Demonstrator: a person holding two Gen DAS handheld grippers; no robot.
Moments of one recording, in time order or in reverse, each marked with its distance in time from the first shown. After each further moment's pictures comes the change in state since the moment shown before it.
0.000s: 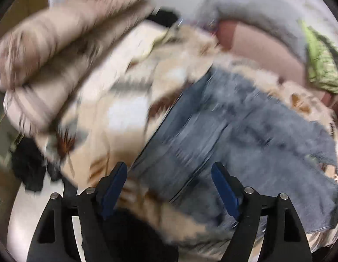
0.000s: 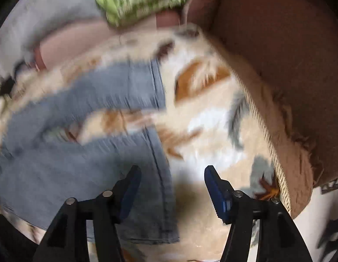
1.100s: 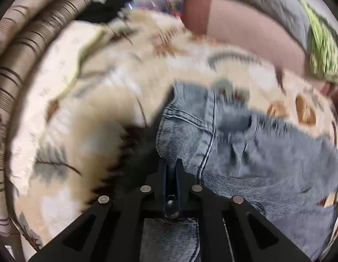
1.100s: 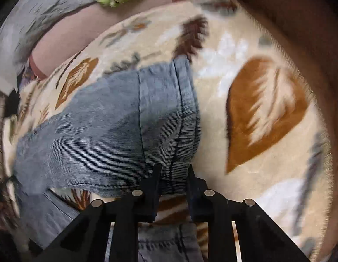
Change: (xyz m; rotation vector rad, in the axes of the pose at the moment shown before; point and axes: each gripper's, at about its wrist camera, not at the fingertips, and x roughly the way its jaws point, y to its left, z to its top) left arm 0.139 -0.055 0.129 0.131 0.160 -0.115; right arm 0.139 0.014 0.117 -0.033 0.227 0.065
